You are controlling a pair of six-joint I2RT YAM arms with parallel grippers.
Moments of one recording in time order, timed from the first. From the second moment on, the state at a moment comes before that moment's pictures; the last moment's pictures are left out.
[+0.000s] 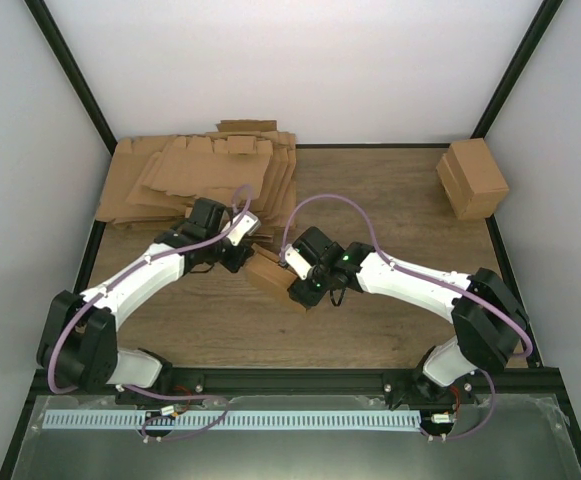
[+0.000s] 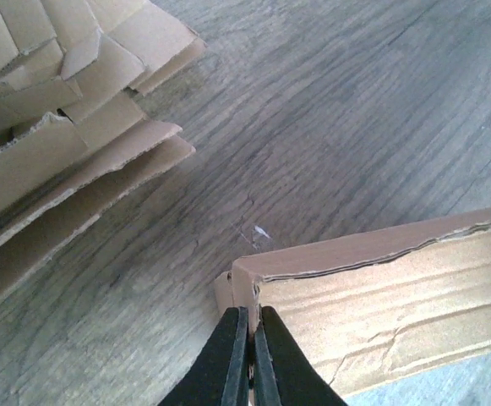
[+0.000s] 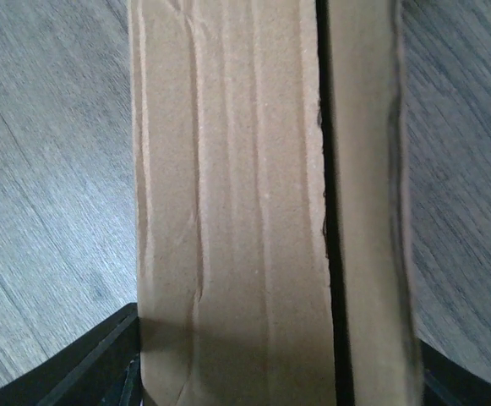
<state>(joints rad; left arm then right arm) -0.45 1.38 0.90 -0.44 0.33 0.16 0.89 1.51 1.02 -0.60 -0.10 -0.05</state>
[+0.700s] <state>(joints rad) -0.45 1.31 0.85 -0.47 0.36 -0.02 0.89 1.51 1.02 -0.59 -0.09 -0.04</state>
